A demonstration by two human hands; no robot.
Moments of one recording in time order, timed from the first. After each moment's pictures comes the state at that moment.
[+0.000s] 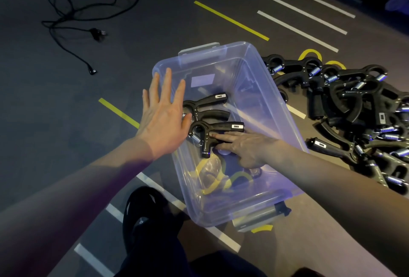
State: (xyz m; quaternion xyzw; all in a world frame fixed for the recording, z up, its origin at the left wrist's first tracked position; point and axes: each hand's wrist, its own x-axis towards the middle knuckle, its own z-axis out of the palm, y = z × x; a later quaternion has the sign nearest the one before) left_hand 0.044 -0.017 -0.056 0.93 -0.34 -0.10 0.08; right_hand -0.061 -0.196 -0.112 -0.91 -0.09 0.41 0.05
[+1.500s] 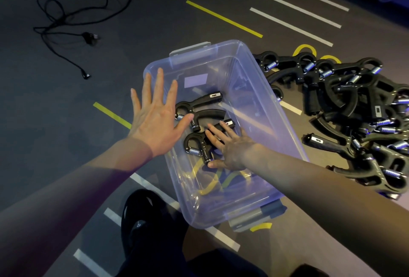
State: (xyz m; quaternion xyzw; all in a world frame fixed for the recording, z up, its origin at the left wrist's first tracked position) left_hand 0.046 -0.020 -0.055 0.93 -0.35 -0.09 0.02; right_hand -0.061 -0.178 -0.136 -0.90 -0.01 0.43 0.03
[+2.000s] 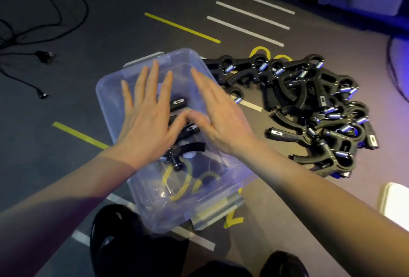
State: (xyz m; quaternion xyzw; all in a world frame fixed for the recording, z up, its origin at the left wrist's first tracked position) left_hand 0.006 -0.076 -0.030 0.89 -0.45 -0.01 0.13; right_hand -0.090 -0.212 -0.046 -0.94 0.08 -0.15 0.30
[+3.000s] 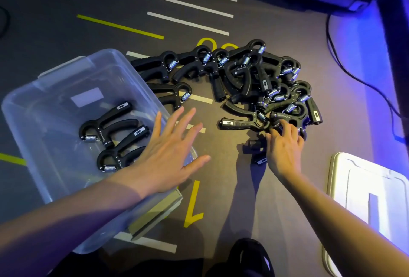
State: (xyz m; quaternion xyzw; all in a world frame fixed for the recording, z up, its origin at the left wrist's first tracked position) left_hand -0.096 -0.148 -0.057 0.76 -0.63 -0.12 0.05; right_hand -0.308 -0.328 -0.140 -0.86 0.51 -0.04 0.06
